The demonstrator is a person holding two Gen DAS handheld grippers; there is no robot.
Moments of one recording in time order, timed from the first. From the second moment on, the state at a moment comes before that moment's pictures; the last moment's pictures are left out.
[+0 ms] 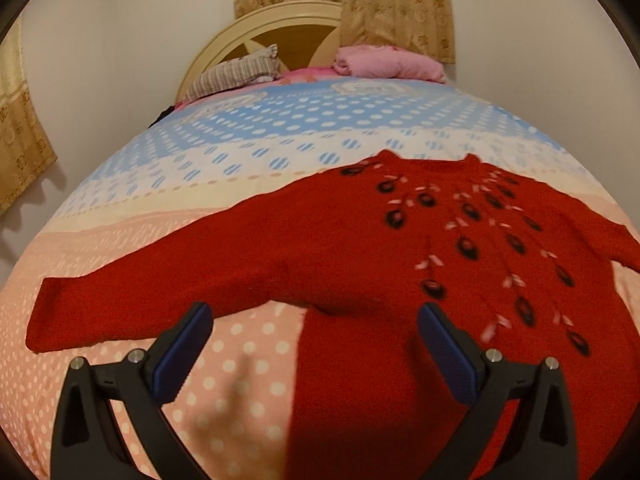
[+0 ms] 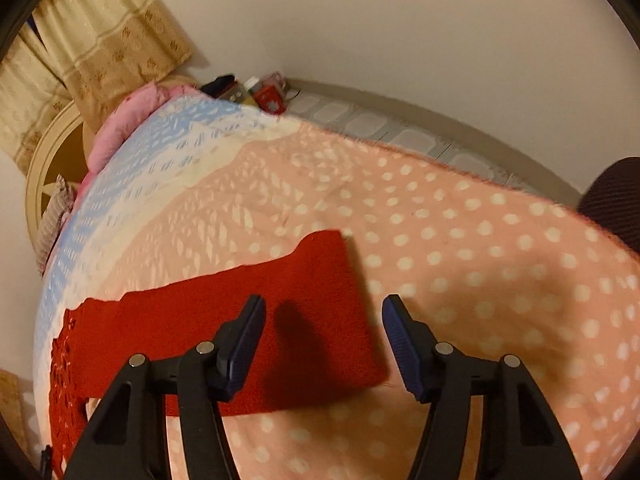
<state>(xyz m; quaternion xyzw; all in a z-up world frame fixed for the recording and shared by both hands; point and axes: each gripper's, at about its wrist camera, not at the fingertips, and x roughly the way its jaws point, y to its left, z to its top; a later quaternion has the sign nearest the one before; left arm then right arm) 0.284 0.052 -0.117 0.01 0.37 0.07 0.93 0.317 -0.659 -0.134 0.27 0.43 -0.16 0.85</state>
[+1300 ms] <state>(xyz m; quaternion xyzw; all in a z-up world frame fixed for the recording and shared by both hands) 0.282 0.135 -0.138 -0.07 0.36 0.09 0.92 0.396 -0.380 0.079 0.08 0.34 0.03 0.94</state>
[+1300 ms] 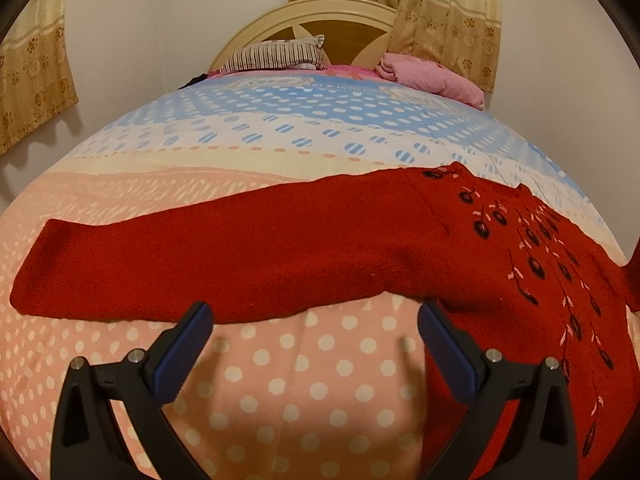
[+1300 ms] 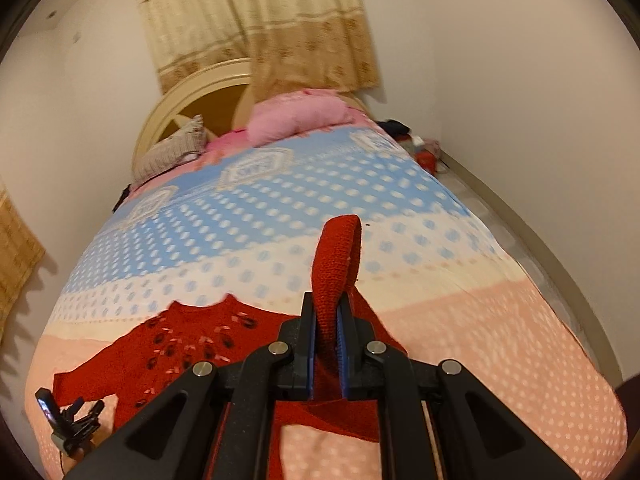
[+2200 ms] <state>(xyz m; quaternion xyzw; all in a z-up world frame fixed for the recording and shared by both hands) 0.280 0.151 -0.148 -0.13 0.38 0.09 0.91 0.426 -0.128 0.105 -0.02 0.32 0.21 0.92</state>
